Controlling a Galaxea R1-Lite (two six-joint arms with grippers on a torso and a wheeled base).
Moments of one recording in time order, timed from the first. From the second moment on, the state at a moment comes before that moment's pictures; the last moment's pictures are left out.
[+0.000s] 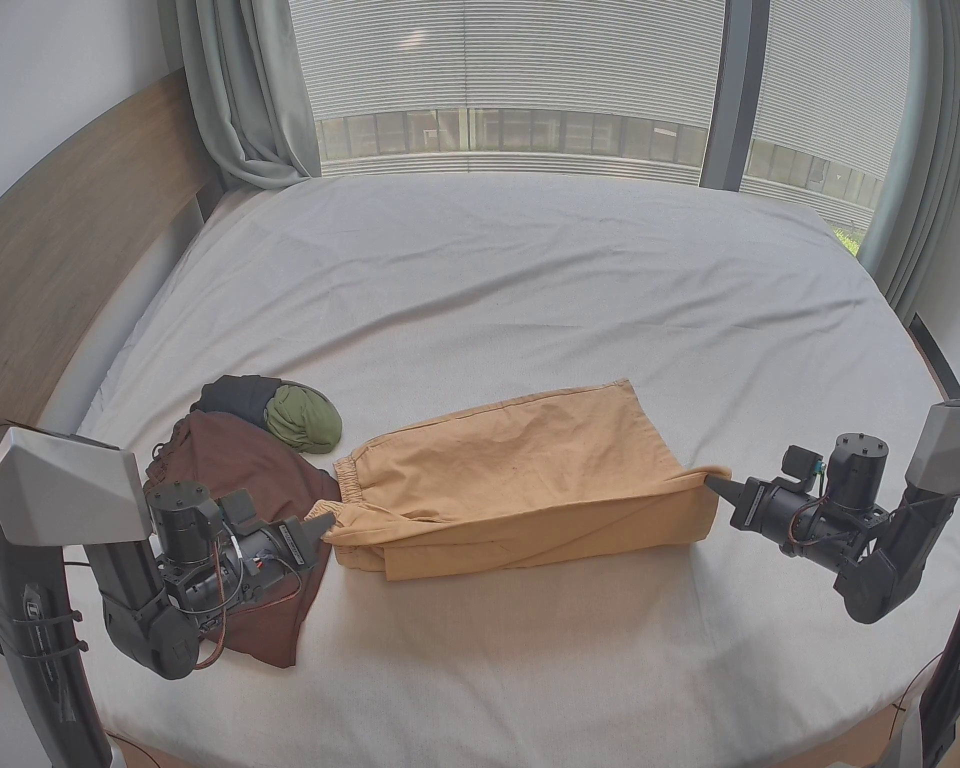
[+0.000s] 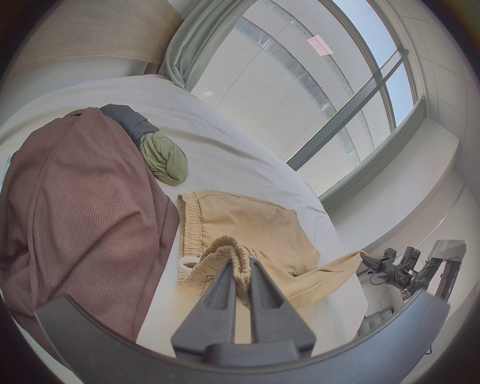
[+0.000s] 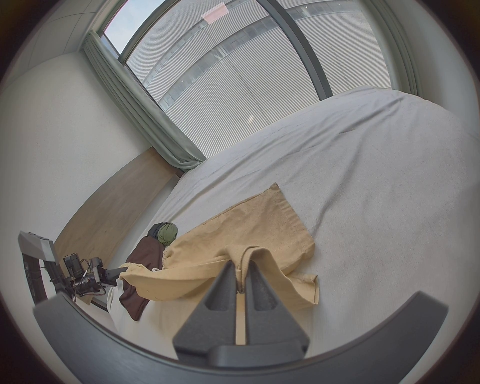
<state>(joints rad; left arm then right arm) -0.19 2.22 -0.36 -1.55 -0.29 -0.53 0.14 2.07 -0.40 -1.39 0.32 0.41</state>
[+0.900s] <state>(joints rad) -0.19 2.24 -0.42 -1.55 -0.24 -0.58 0.13 2.00 -0.67 -1.09 0.32 0.41</state>
